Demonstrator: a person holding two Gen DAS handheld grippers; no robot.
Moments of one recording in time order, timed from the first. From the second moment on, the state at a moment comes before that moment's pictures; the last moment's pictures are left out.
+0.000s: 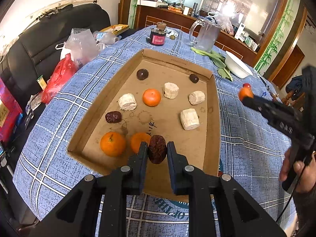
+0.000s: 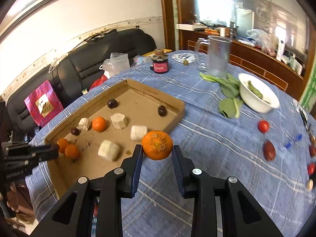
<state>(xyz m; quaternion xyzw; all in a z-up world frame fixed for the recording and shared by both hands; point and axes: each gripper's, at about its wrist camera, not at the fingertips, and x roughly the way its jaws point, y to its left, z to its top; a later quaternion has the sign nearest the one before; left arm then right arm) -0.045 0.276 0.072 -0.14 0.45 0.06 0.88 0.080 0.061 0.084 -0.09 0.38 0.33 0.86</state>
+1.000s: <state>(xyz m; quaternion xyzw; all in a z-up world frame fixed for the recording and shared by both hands) 0.013 0.253 0.033 -0.10 0.50 0.03 0.86 0.176 0.174 0.024 -0.15 0.44 0.37 0.81</state>
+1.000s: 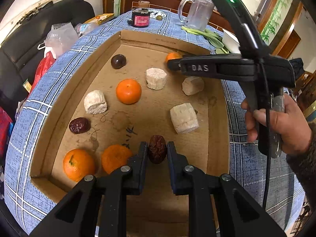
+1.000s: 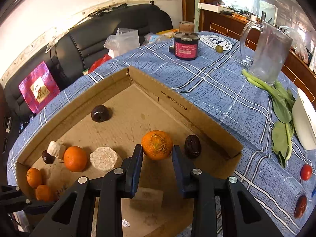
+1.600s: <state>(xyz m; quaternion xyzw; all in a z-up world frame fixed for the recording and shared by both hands) 0.004 0.243 0.029 -0.09 0.50 0.01 0.86 0.176 0.166 0.024 -0.15 0.44 0.34 0.81</state>
